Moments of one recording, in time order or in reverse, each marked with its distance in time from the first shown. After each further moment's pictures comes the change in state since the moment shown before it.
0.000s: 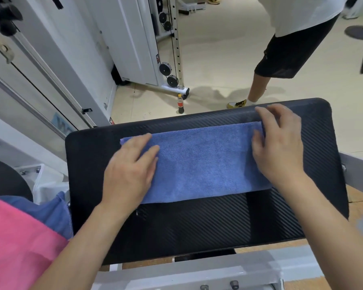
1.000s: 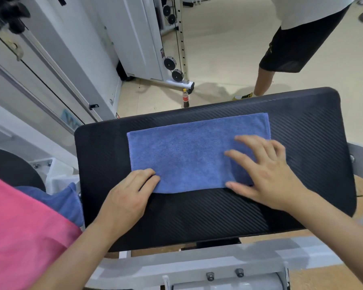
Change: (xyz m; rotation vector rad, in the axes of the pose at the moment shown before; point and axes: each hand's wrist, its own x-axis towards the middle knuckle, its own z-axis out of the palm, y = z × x) left_hand -0.067 -0.015 -0.015 0.022 -0.268 0.232; right_hand -0.057 0.009 0.000 -0.110 -0.312 -0.541
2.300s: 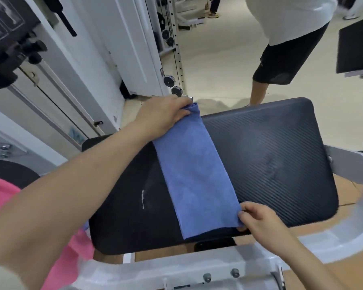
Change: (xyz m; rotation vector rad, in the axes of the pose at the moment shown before) left_hand 0.211 -0.005 -0.057 -0.088 -0.134 -0.085; right_hand -0.073 -0.056 -0.018 1.034 -0.419 0.866
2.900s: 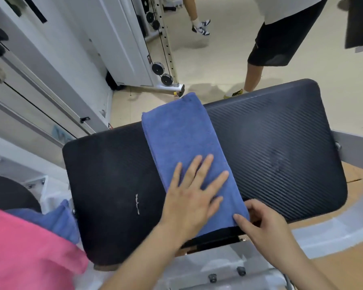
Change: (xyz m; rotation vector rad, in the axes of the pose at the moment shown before) left_hand -0.134 0.092 0.115 0.105 0.028 0.118; right_hand 0.000 0.010 0.022 -0.031 0.299 -0.048
